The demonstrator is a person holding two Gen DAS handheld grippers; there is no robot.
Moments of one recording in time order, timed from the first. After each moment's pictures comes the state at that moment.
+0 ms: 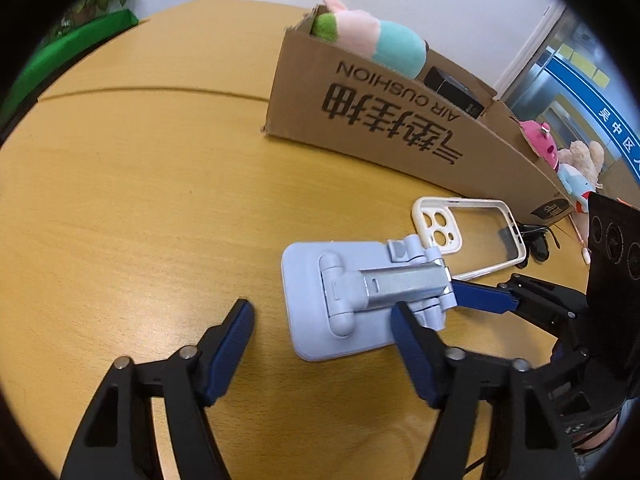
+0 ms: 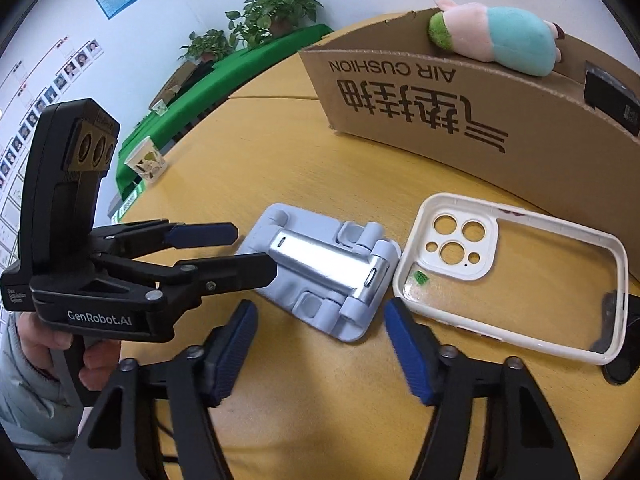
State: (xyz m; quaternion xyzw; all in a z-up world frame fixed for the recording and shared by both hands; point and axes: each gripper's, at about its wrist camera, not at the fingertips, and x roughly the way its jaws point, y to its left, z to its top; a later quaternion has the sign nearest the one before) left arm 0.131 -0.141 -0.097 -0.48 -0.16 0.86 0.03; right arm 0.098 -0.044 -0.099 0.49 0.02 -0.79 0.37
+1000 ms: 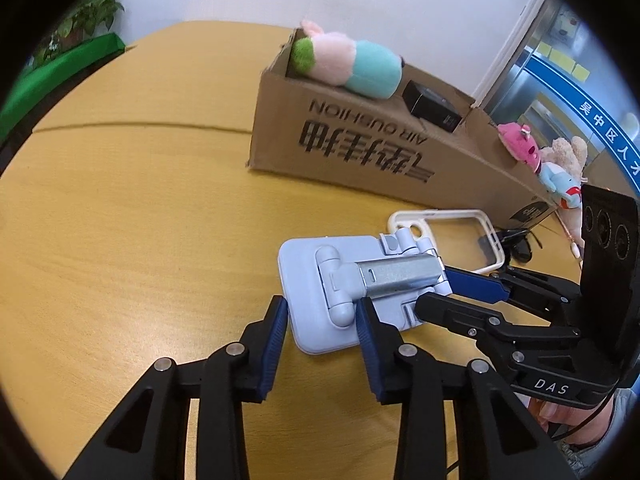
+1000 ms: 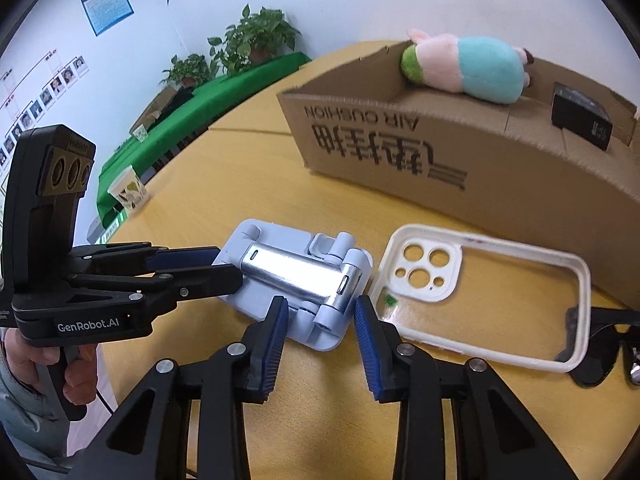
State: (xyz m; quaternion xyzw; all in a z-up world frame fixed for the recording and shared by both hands) left arm 0.135 -0.137 -0.070 -0.46 -0.14 0.88 0.05; right arm 0.100 -0.034 -0.074 0.44 0.01 -0.83 0.33
